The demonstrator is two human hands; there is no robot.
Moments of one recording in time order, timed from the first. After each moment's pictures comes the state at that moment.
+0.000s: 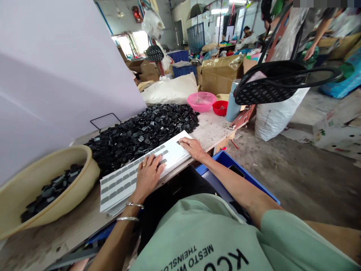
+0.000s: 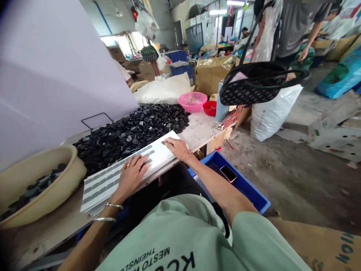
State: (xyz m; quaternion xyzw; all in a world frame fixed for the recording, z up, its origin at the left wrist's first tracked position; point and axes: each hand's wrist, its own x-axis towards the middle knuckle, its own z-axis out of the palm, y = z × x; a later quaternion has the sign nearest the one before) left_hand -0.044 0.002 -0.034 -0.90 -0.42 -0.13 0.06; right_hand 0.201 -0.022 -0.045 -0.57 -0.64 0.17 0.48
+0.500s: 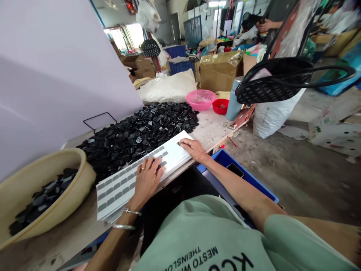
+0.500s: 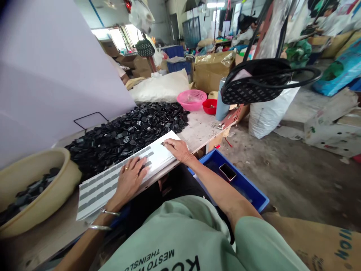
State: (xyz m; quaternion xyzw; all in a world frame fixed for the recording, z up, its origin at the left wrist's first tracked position) left_hand -0.045 0.003 -0.031 -0.90 -0.41 -0.10 0.06; right_hand 0.201 -0.022 -0.047 -0.56 -0.63 0.18 0.51
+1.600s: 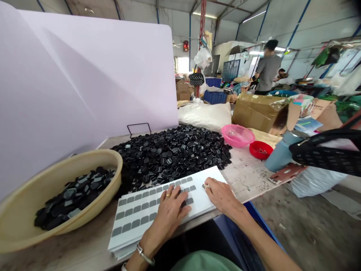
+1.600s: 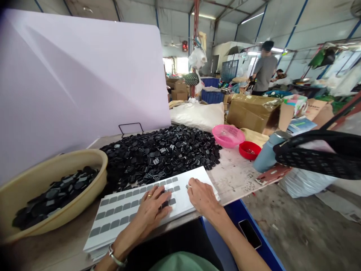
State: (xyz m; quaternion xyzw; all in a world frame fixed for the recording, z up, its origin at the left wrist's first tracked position) left_hand -0.053 0.013 -0.033 -0.89 -0.44 -0.14 -0.04; right_hand 0.165 -0.010 -0.006 -0.69 -0.70 0.09 0.17
